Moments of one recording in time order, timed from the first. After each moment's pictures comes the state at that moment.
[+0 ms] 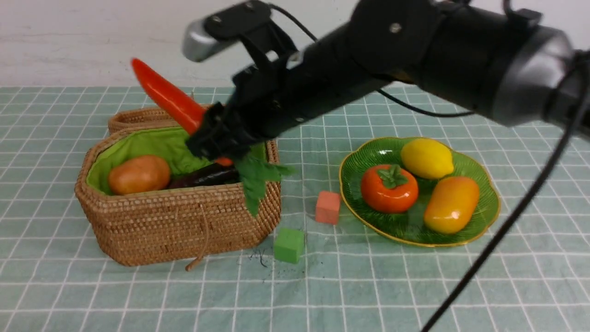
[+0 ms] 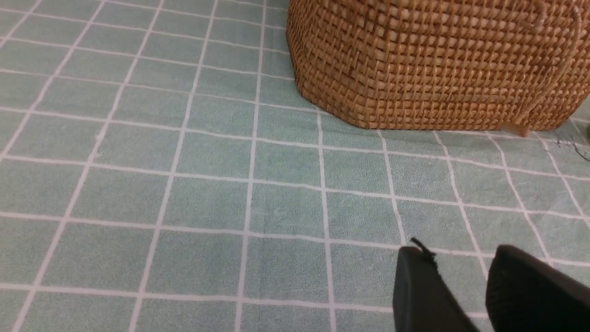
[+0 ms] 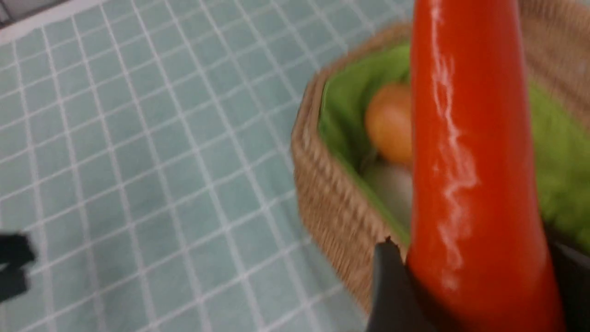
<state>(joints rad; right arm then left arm) 0.72 1.94 -1.87 0.55 0.65 -0.64 -0.07 -0.01 0.03 0.00 0.40 -0.21</state>
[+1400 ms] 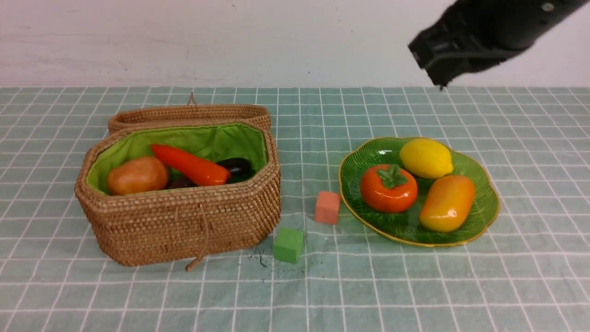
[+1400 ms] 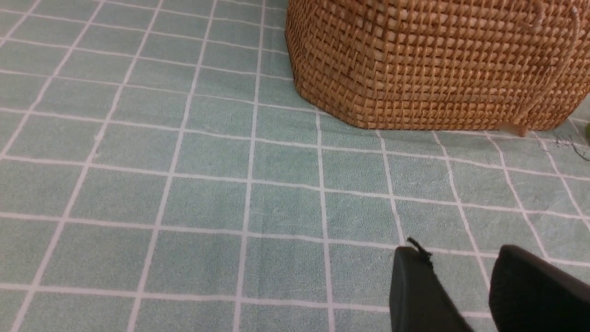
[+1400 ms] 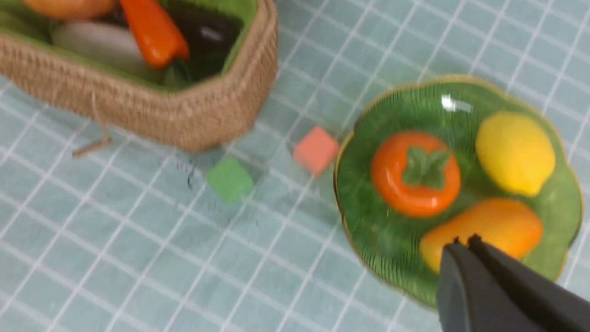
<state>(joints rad) 0.53 1.52 -1.81 0.00 1.26 -0.03 -0.07 -0.01 0.03 0.00 0.40 -0.21</state>
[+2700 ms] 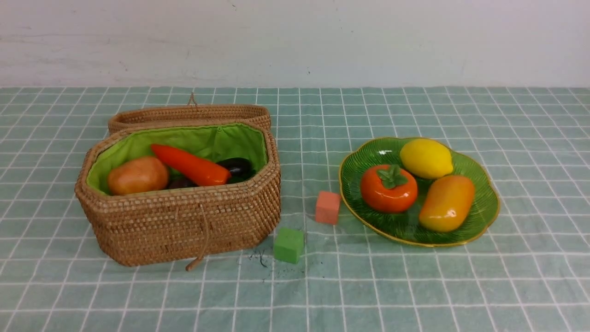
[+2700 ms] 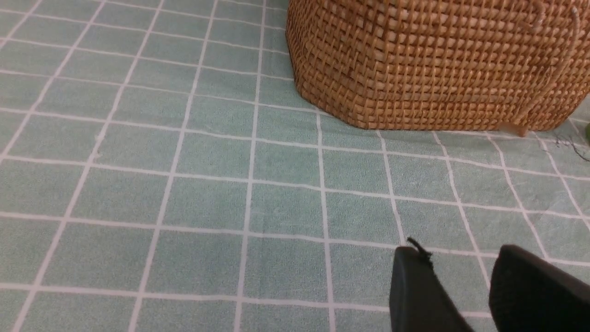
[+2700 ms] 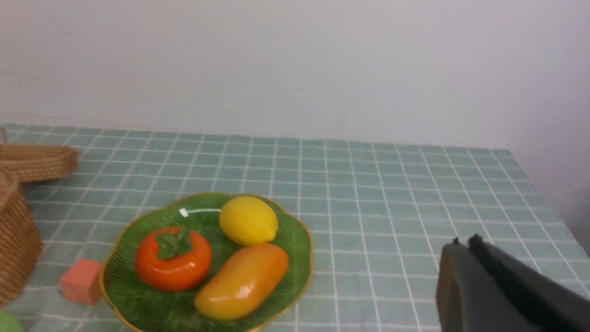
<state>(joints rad) 0.04 0.39 -0.69 -0.10 0.57 0.04 -0.07 -0.01 0.03 0.00 0.40 -0.21</state>
